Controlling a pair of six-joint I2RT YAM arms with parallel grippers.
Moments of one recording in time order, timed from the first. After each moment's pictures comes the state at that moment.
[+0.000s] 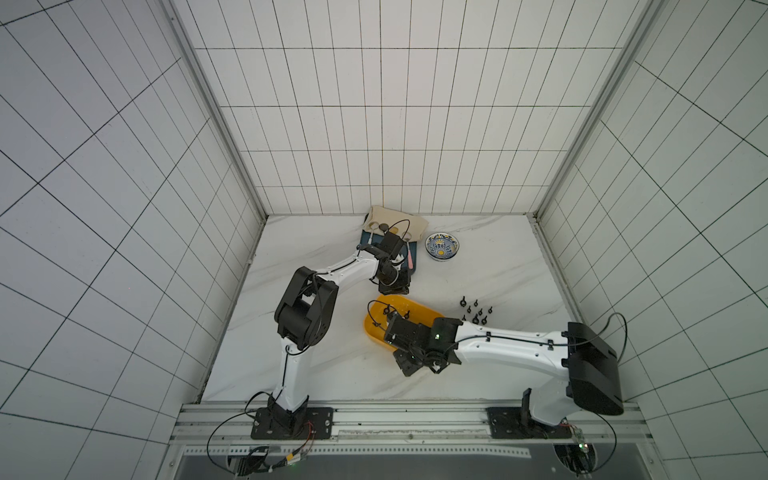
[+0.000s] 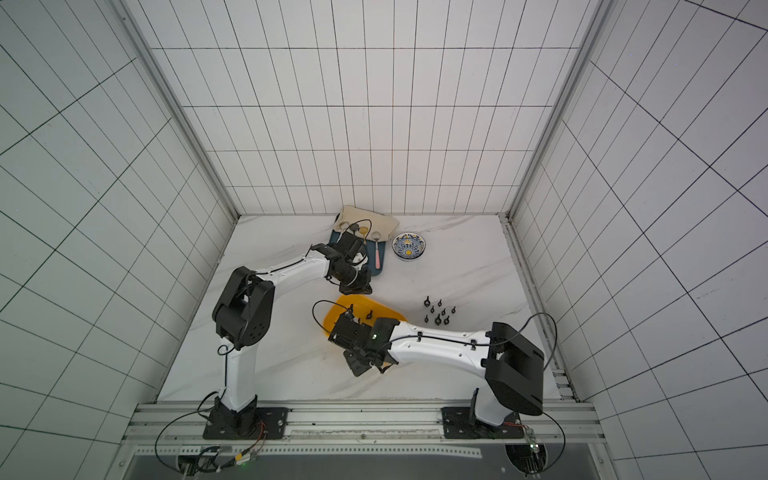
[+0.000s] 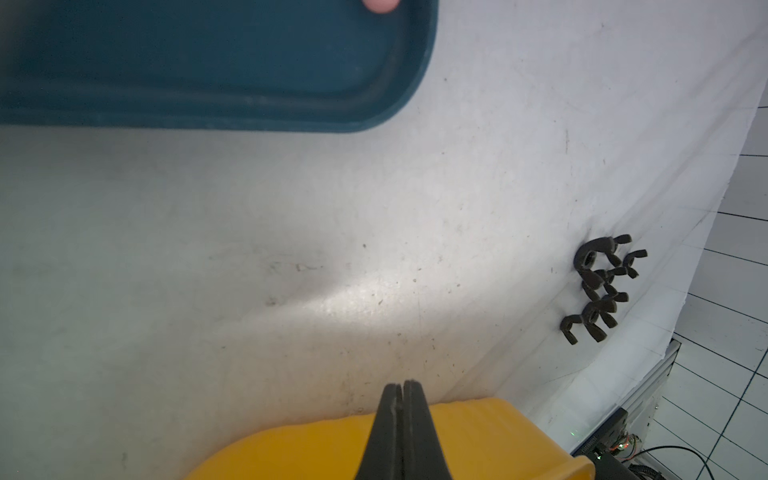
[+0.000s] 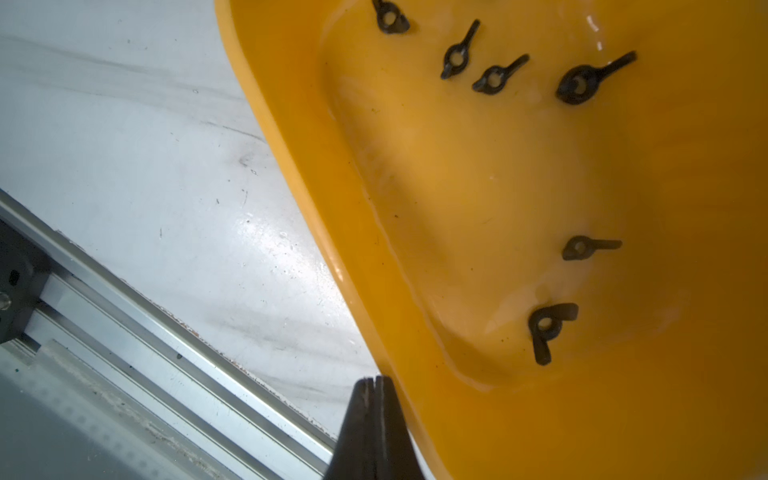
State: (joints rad) left arm -0.56 2.06 1.54 -0.69 0.41 -0.59; right arm 1.31 1.57 1.10 -0.77 0.12 0.59
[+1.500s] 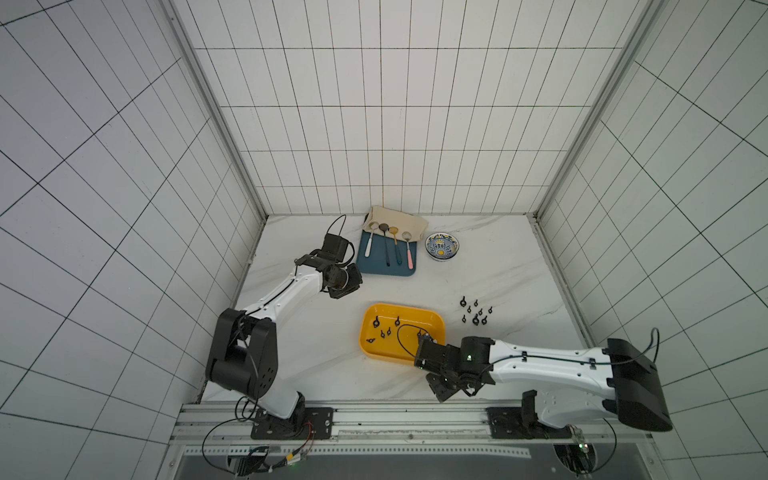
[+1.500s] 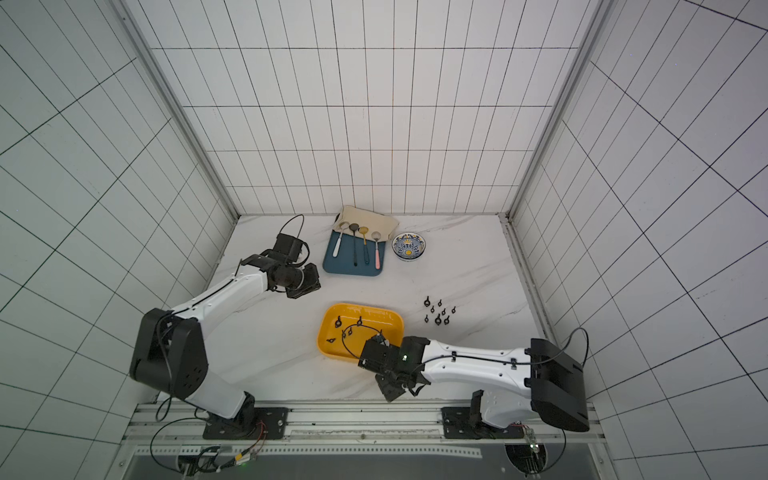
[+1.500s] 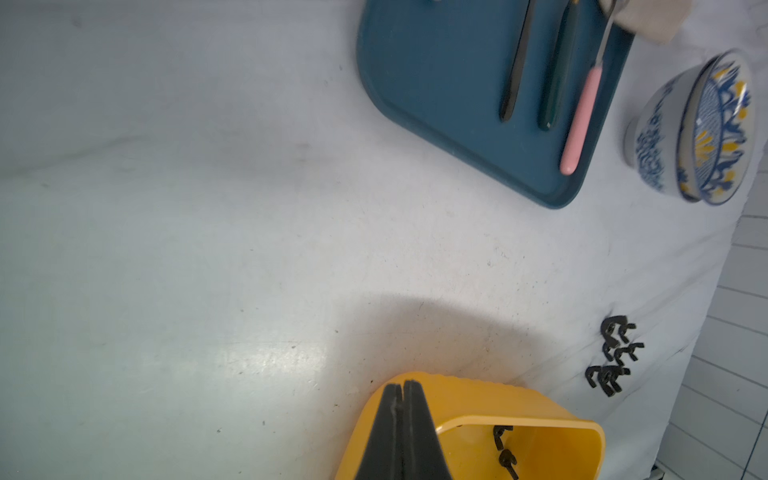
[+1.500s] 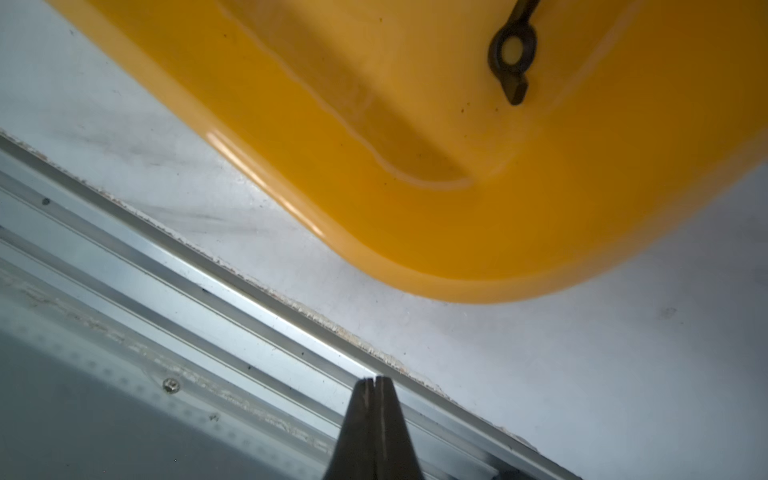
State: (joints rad) left arm -0.27 1.51 1.13 -0.67 0.25 -0.70; right arm 1.38 1.36 0.85 -0.90 0.06 0.72
